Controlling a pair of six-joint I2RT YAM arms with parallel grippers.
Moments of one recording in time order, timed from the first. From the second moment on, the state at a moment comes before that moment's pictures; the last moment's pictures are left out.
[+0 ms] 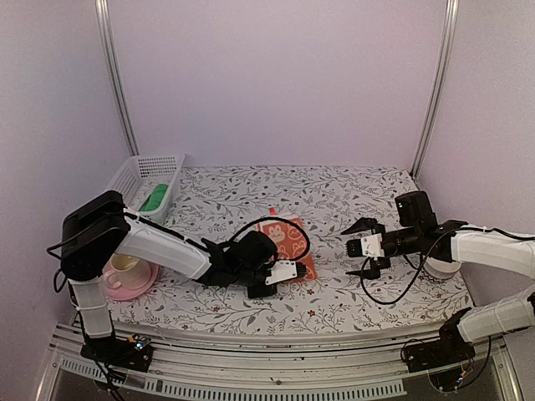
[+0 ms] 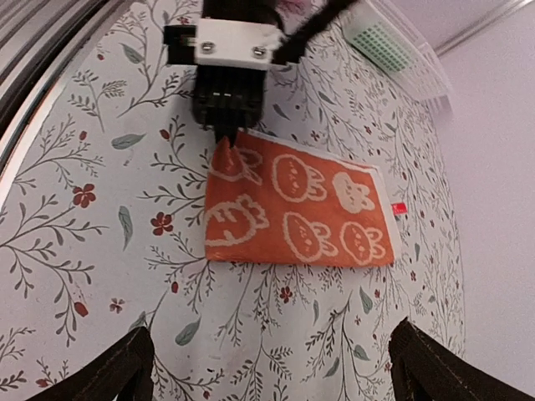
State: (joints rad) left arm -1.07 1.93 1.02 0.04 -0.14 0.54; right arm 0.47 1.21 0.65 -0.15 -0.58 -1.17
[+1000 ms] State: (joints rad) left arm -0.86 1.87 1.00 -0.03 0.35 0.34; right arm 0.91 1.70 0.58 0.50 -0.02 -1.17
